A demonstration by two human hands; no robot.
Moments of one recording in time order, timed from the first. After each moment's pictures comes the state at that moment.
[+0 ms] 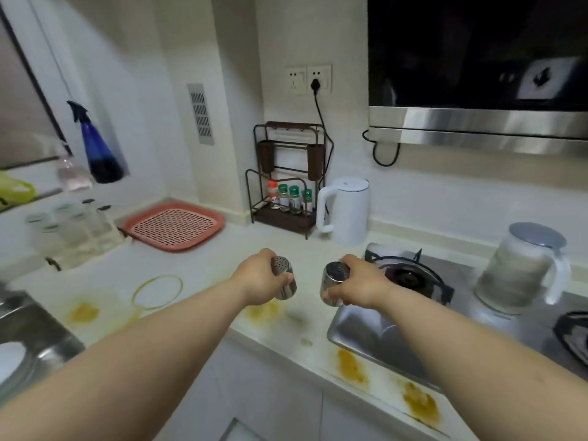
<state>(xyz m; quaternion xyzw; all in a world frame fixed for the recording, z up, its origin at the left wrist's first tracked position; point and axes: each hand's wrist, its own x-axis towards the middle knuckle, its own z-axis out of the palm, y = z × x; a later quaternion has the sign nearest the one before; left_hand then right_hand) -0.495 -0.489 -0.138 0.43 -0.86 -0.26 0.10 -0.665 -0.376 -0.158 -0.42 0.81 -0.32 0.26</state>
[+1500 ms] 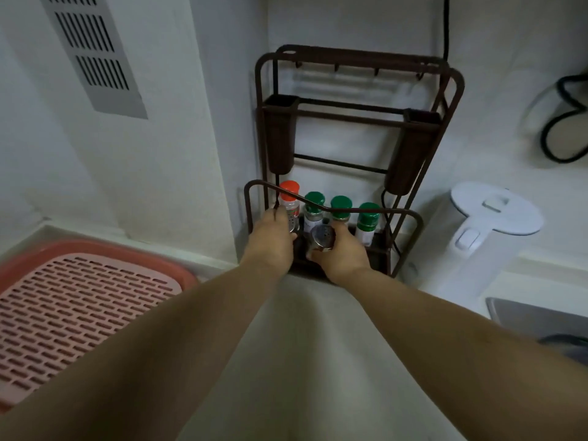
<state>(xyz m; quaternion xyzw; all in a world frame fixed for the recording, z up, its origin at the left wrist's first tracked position) -0.717 -0.993 -0.257 0.33 -0.92 -0.17 0.15 -0.791 -0.881 -0.256 -0.26 0.88 -0.37 0.15</state>
